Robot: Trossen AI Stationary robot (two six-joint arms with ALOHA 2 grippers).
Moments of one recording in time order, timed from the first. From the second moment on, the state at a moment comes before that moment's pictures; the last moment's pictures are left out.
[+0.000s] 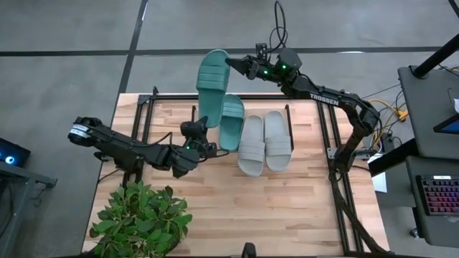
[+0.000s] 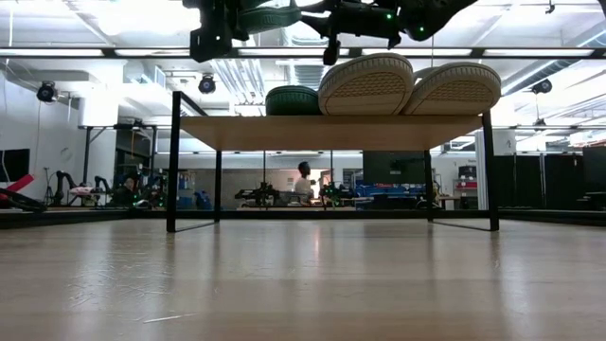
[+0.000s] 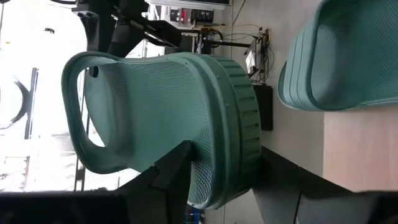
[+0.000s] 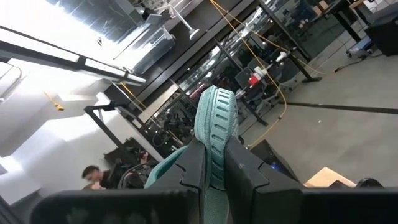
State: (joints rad) left arm -0.26 1.39 1.01 0.15 -1.43 1.17; right arm -0.55 1.71 1.45 0.56 -0.43 0.86
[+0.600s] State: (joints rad) left arm -0.26 1.39 1.02 0.15 -1.41 1.17; right arm -0.53 1.71 1.45 0.55 -0.48 0.86
